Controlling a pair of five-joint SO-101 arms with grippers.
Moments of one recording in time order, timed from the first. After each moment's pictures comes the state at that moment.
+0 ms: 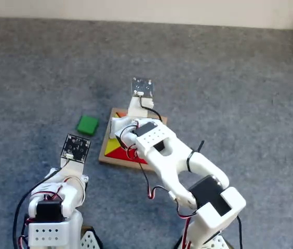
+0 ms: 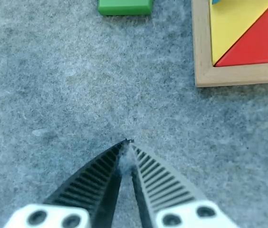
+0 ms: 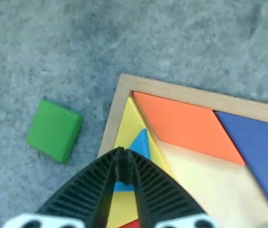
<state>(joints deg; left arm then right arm) -8.0 -104.1 96.1 75.8 -10.3 -40.0 8.4 29.3 25.1 -30.9</state>
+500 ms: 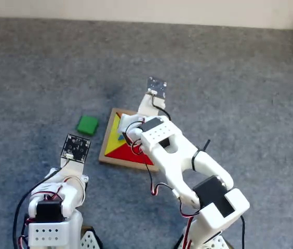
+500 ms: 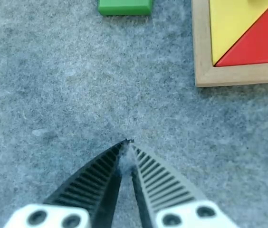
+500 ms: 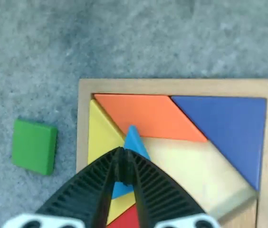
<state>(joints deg) -8.0 -104.1 96.1 75.8 -10.3 -38.0 7.6 28.5 32.1 -41.2</state>
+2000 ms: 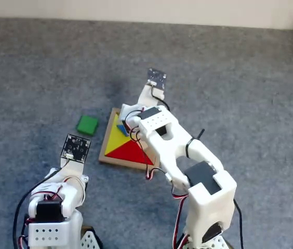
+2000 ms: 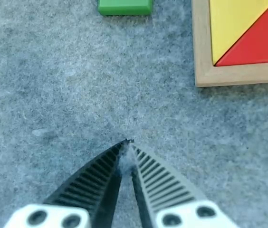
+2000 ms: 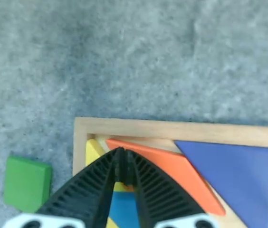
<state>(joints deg) -8.0 -104.1 96.1 75.8 -10.3 -35.3 18.4 16.4 32.7 -38.7</state>
